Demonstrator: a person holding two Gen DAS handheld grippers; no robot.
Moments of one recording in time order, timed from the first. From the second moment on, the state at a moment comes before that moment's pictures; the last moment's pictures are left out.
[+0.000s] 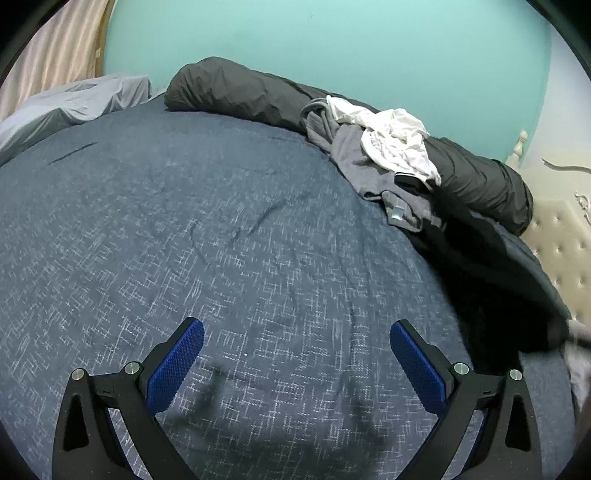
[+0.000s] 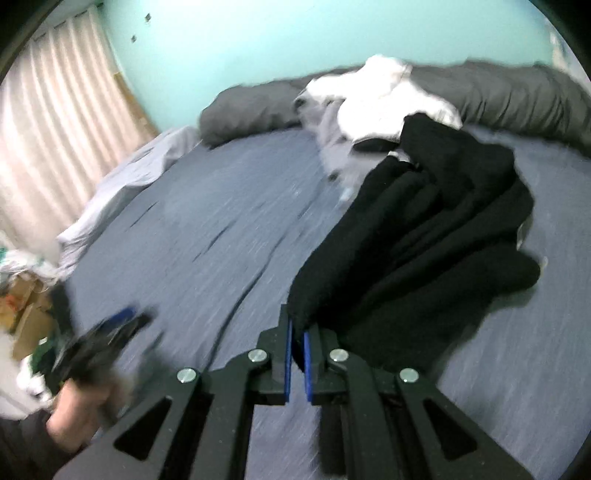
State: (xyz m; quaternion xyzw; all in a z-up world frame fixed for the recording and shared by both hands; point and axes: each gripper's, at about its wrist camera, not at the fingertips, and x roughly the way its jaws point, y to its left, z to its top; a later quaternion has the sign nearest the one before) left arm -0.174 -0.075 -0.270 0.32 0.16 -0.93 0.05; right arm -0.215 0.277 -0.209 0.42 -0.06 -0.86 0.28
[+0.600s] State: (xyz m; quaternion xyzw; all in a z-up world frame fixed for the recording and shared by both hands) left arm -0.174 -0.069 -0.268 0.33 0.16 -0.93 0.04; right arm -0.182 0.372 -0.214 0.38 -0.20 -0.89 0.14
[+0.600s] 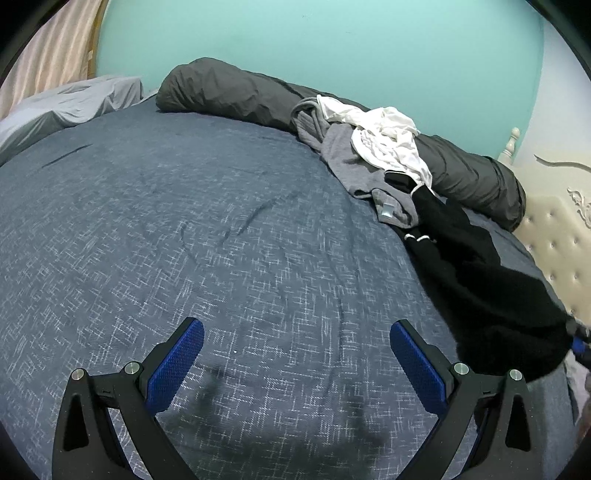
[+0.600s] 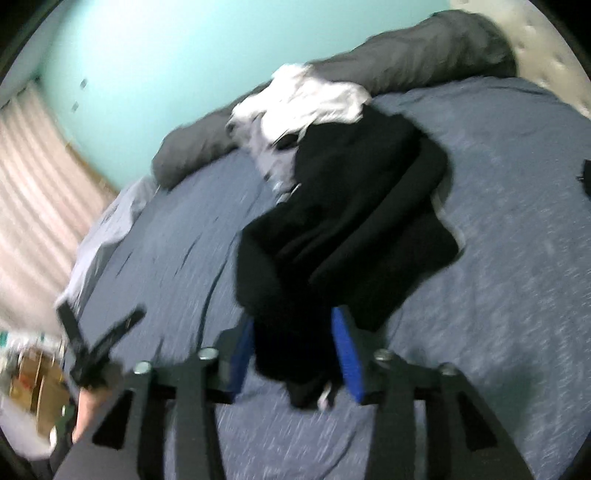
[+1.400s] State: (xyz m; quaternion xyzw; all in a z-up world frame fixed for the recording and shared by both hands) left arm -0.177 -0.073 -0.273 0.33 0.16 -0.93 0.04; right arm -0.259 0.441 -0.310 0.41 -0.32 -0.85 -0.03
